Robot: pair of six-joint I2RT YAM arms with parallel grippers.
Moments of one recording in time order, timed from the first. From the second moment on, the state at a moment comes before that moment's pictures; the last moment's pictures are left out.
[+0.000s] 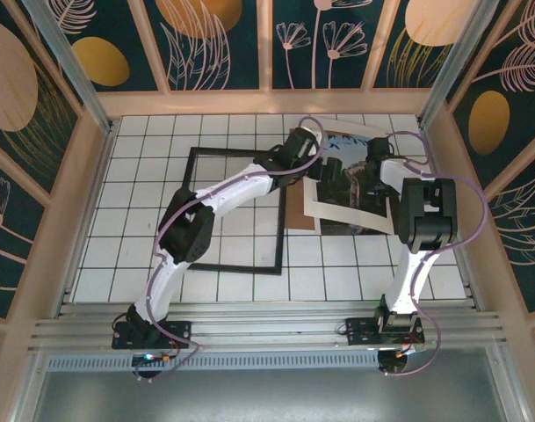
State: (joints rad) left arm -0.78 2.28 1.96 -0.27 0.09 -0.45; right arm 0.03 1.96 1.30 -0.56 0.43 0.17
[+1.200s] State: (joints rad) left arm -0.60 2.46 2.01 -0.15 0.42 -0.73; right arm 0.07 1.93 1.29 -0.56 0.43 0.17
